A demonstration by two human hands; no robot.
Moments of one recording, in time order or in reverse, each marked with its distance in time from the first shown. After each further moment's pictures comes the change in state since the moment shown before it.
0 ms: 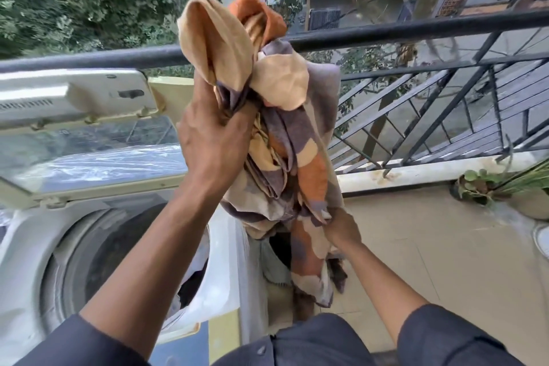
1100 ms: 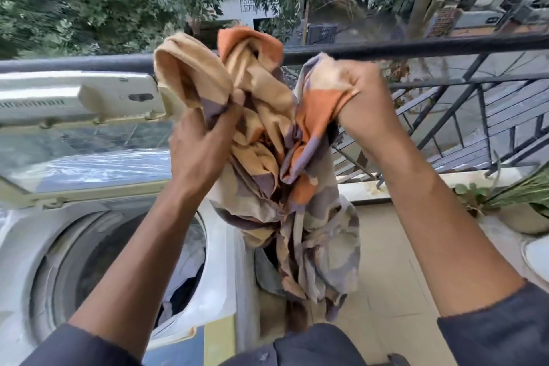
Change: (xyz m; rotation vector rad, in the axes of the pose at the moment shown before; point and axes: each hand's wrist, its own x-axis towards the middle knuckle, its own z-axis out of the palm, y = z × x) left_hand 0.011 -0.026 -0.022 -0.040 -0.115 -0.113; right_hand -0.065 -0.195 -0.190 0.474 0.305 -0.822
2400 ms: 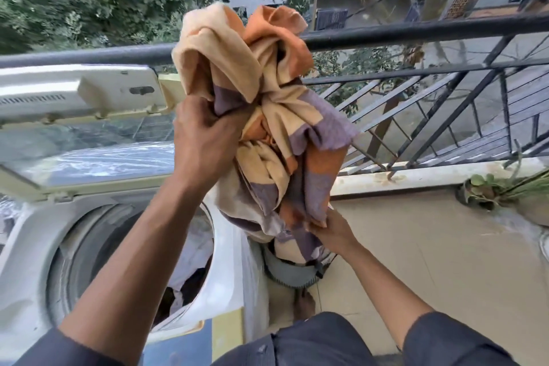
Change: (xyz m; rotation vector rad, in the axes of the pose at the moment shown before) left_hand 0.013 -0.002 0.005 -0.124 -0.015 0.114; right_hand -0.170 0.230 0.082 -0.180 -0.377 0.655
